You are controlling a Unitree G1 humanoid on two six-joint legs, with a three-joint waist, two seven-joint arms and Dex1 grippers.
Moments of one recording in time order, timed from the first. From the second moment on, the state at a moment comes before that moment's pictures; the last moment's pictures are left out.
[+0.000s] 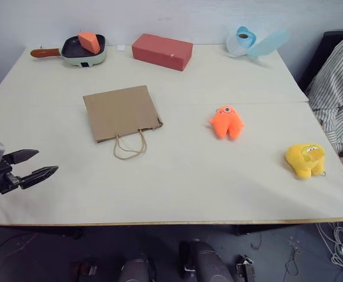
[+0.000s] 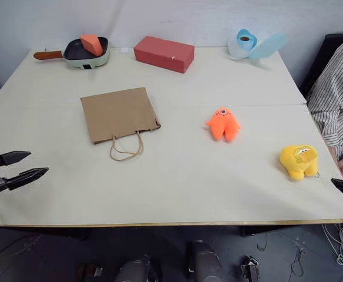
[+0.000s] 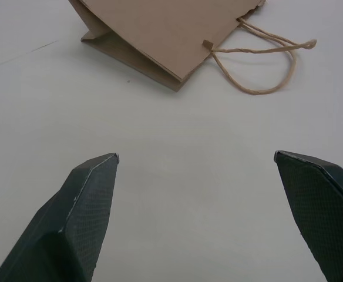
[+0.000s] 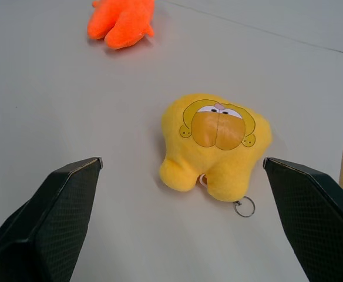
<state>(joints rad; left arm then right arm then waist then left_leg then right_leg) 0.02 1.00 0.61 0.09 -0.51 0.44 -1.05 0.24 -1.05 -0.84 0.13 0.59 0.42 1.24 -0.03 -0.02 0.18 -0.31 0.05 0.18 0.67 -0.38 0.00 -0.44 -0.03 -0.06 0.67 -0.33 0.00</state>
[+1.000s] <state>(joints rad) -0.21 1.00 0.33 0.10 -0.42 0.33 -1.12 0.16 -1.02 -0.83 -0.13 0.73 0.59 1.17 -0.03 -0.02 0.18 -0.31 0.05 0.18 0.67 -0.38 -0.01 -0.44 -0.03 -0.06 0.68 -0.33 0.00</state>
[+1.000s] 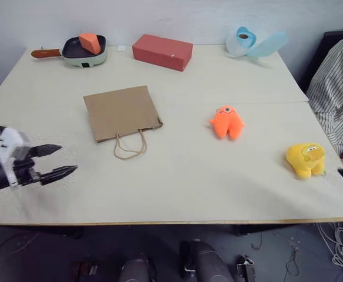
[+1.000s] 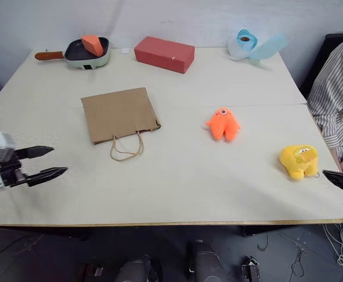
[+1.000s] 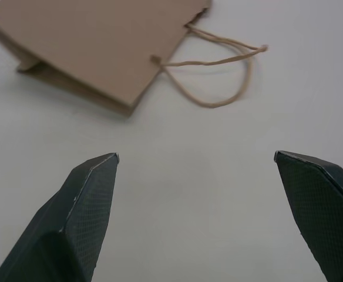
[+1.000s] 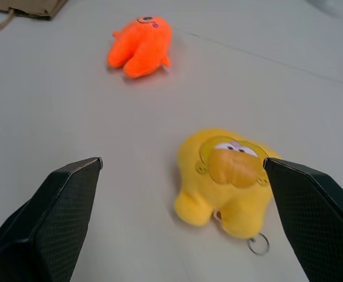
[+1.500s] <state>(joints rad) -0.86 0.77 -0.14 0.69 -0.03 -0.17 -1.22 -0.13 -0.87 -0.28 -0.63 0.84 0.70 0.82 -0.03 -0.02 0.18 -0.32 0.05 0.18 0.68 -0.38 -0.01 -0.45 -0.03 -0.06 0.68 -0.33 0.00</state>
